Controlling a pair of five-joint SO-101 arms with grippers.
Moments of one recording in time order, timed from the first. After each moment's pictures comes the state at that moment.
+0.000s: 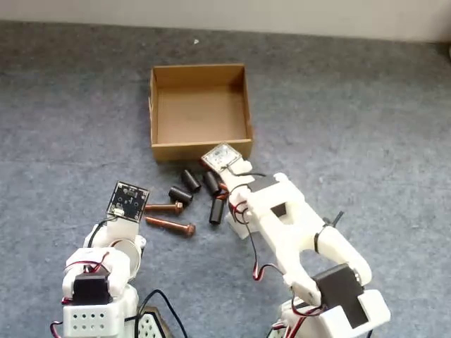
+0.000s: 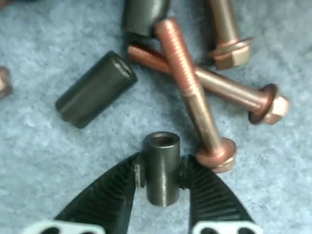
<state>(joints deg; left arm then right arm) -9.4 -103.7 93.5 75.5 -13.9 -30.5 -4.6 44.3 50.2 18.8</state>
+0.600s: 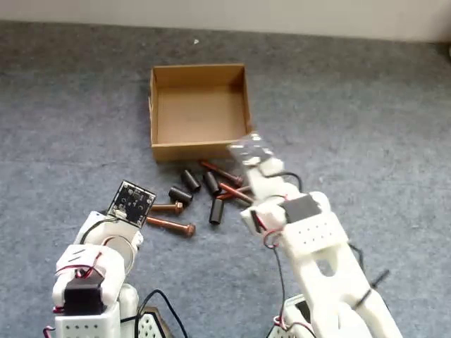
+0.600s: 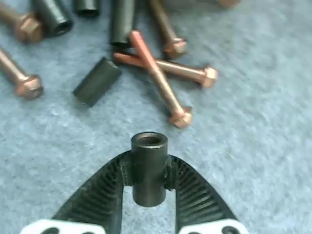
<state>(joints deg) -9.4 -103.7 83.6 75.5 -24.0 -24.2 -40.6 53.8 61.1 13.8</state>
